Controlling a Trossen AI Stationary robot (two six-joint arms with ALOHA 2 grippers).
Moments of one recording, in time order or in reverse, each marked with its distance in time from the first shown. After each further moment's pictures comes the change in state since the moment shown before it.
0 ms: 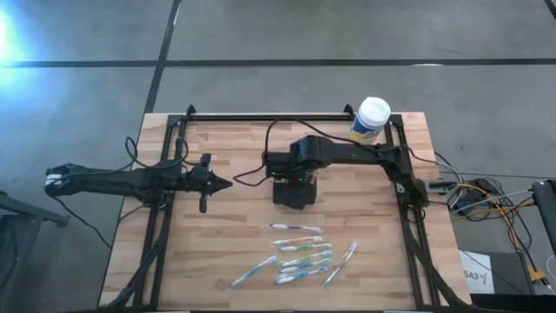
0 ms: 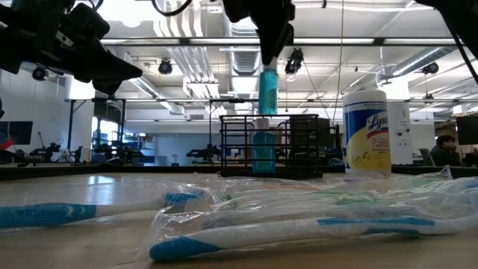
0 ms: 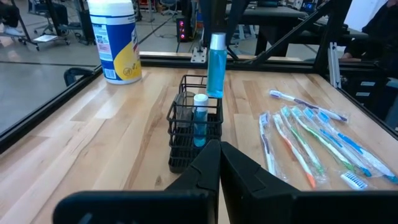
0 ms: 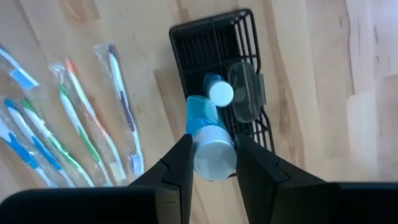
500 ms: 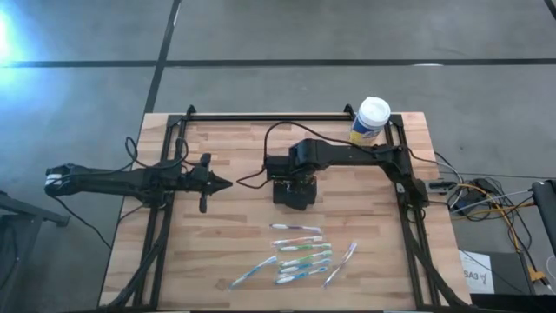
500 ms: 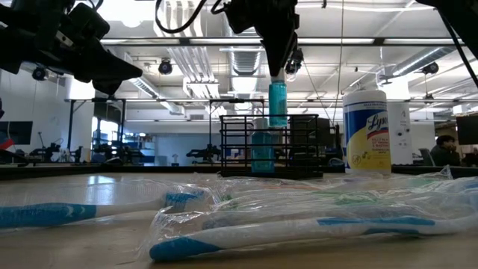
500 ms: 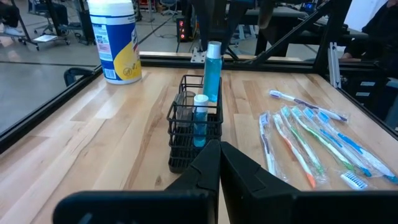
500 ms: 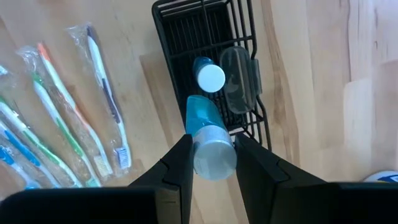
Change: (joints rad) left arm 0.000 0.000 0.000 0.000 0.000 0.000; right arm 0.000 -0.005 -0.064 0.003 0.026 0.002
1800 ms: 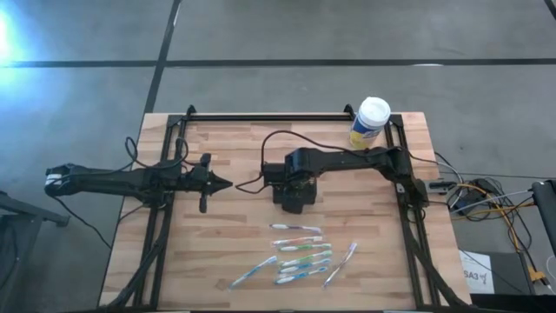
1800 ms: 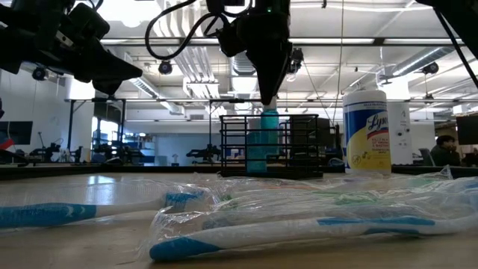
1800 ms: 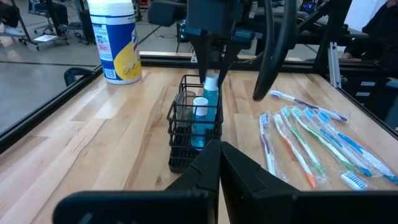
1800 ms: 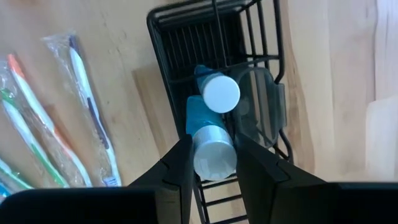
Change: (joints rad) left arm 0.000 0.000 0.000 0.000 0.000 0.000; right arm 0.002 0.002 -0.180 0.191 0.016 -0.011
